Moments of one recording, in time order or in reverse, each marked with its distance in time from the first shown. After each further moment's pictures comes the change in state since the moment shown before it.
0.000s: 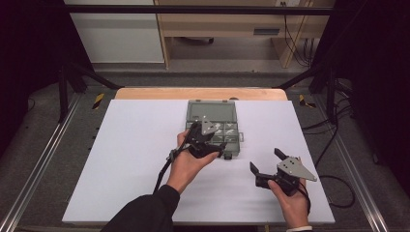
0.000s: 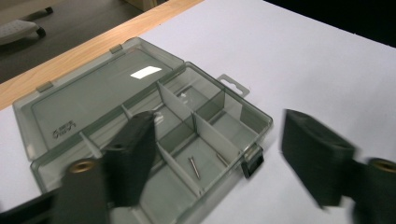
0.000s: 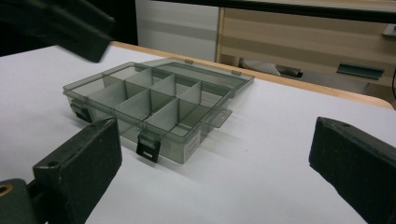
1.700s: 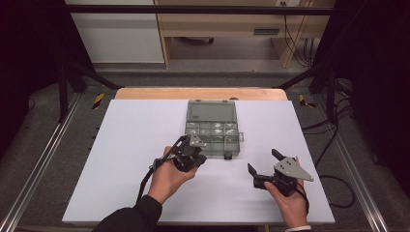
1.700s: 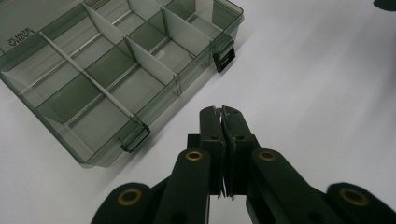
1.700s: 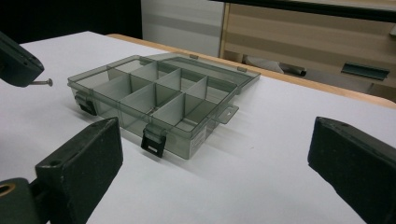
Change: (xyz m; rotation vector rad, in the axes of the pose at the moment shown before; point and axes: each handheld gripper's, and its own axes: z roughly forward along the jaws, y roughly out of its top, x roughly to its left) left arm 0.003 -0.030 -0.029 0.248 -0.126 0.008; right arm 0.004 -0.001 0.003 0.017 0.014 -0.037
